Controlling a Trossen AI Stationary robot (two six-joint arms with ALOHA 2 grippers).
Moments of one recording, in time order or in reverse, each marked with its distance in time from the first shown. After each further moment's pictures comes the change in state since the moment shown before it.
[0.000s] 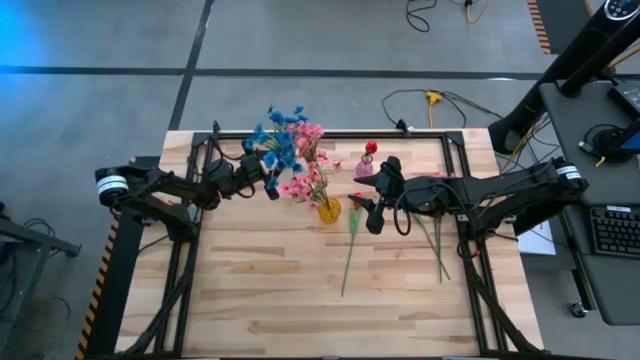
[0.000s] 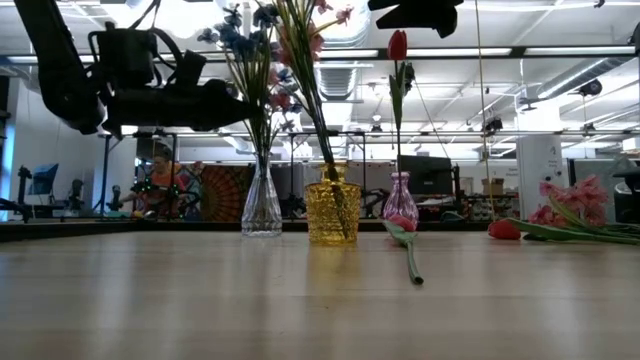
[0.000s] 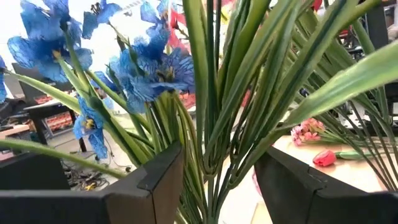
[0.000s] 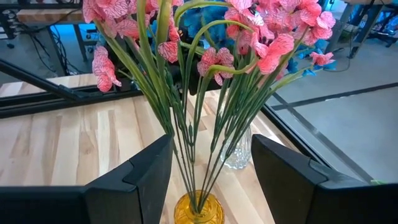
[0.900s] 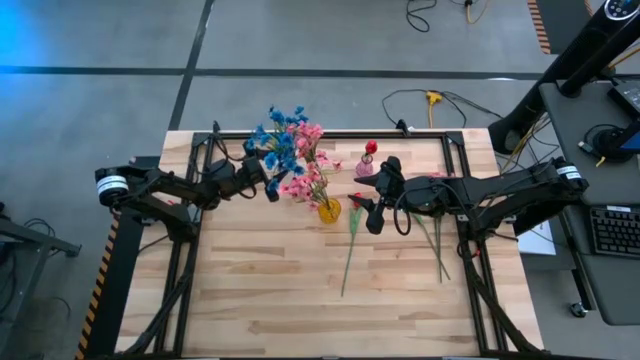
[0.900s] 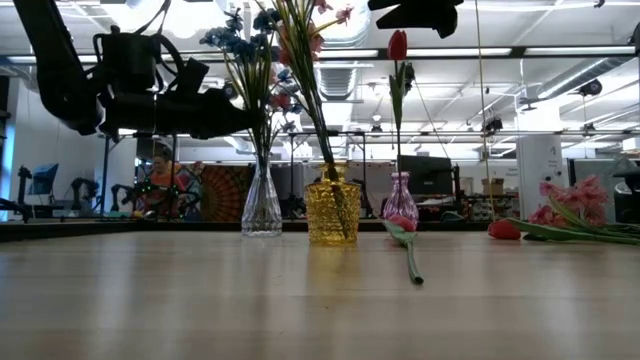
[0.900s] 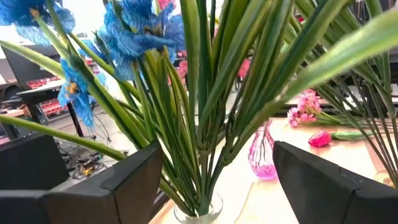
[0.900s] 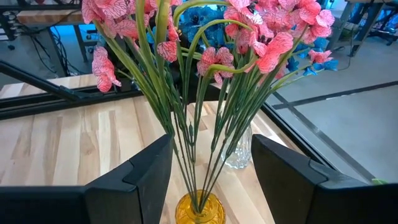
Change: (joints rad) left arm 0.000 0.000 -0.006 -0.065 0.001 -0.008; right arm 0.000 0.000 0.000 -0.001 0.000 0.010
